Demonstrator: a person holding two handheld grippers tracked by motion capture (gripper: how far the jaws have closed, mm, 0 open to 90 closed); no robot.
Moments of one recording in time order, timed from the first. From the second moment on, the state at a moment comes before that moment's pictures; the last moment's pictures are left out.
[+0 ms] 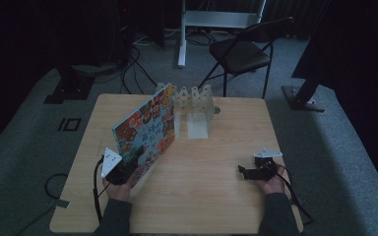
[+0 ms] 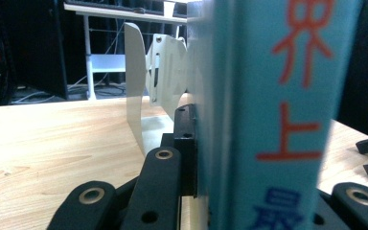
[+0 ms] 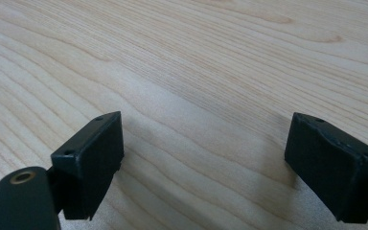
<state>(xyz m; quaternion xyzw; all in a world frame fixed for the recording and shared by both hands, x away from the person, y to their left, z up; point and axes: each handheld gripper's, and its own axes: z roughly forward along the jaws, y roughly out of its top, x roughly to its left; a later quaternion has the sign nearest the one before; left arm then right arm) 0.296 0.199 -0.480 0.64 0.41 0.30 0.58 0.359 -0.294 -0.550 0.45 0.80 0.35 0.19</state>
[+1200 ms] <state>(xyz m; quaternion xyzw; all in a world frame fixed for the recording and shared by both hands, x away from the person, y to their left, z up) 0.303 0.197 -0.476 0.63 0.42 0.31 0.58 0.359 -0.294 -0.550 0.45 0.80 0.35 0.19</state>
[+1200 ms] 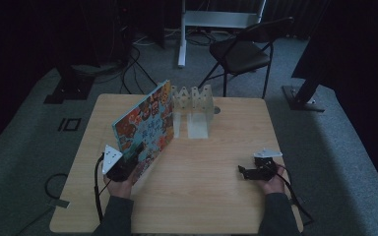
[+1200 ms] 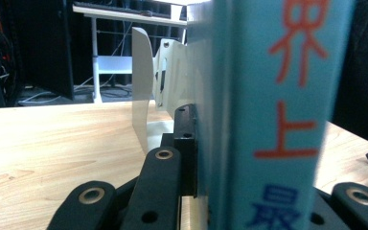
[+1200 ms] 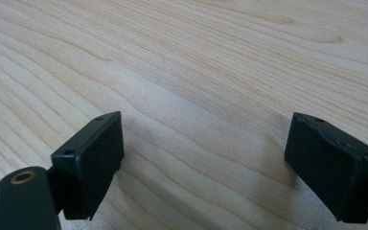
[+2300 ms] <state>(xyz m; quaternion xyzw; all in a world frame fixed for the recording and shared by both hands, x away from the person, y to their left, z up) 0.317 0.188 -0.473 0.62 0.43 0.33 0.56 0.359 -0.294 -0.550 0.45 0.80 0.35 0.19</state>
